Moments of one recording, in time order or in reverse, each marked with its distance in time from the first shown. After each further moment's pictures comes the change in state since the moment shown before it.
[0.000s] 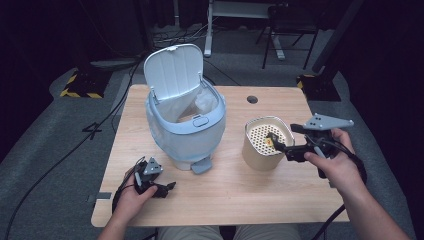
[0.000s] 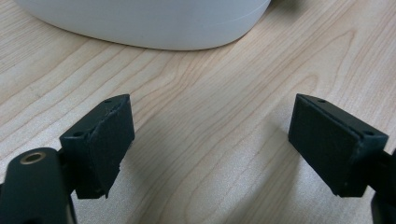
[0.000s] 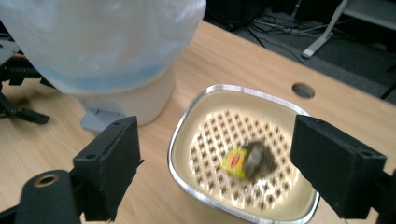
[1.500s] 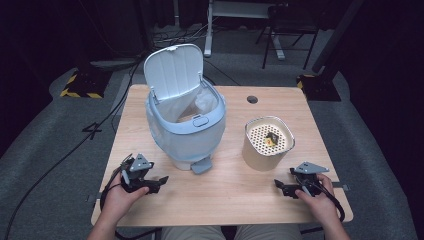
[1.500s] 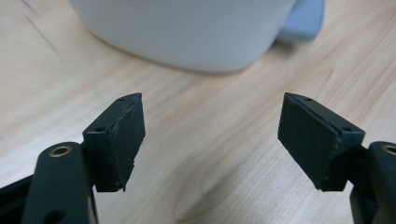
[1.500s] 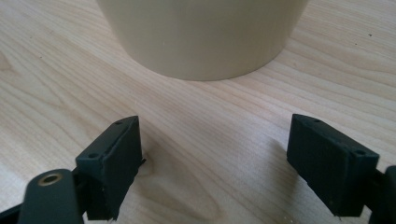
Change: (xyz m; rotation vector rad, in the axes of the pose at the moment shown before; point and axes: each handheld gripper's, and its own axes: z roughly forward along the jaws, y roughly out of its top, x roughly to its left) left arm 0.008 0.007 -0.044 -0.089 0.027 -0.086; right arm -0.018 -0.185 0.072 0.165 -0.076 0.121
